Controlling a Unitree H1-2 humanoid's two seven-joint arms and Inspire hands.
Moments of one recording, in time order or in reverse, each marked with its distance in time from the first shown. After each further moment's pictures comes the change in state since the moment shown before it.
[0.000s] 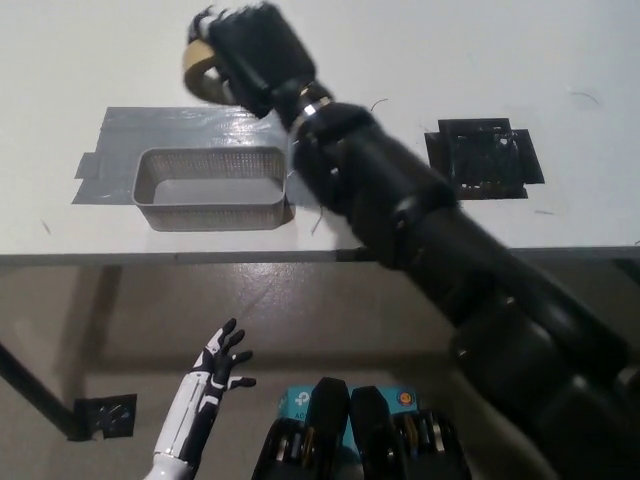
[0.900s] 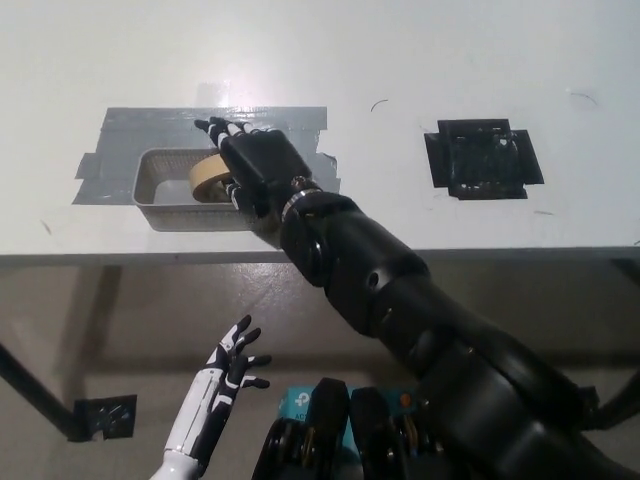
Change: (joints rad) left_arm -0.008 0.003 -0.030 -0.015 0.017 0.001 -0.006; right_arm 0.097 0.074 -0.072 0.141 0.060 0.075 0.197
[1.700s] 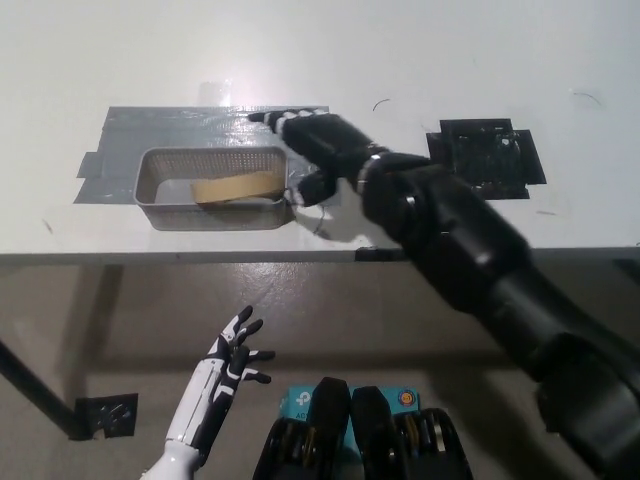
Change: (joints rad) left_arm -0.026 0.003 0.001 0.016 0.000 0.000 0.000; right_arm 0.178 -0.289 -0.010 -0.655 0.068 0.131 0.478
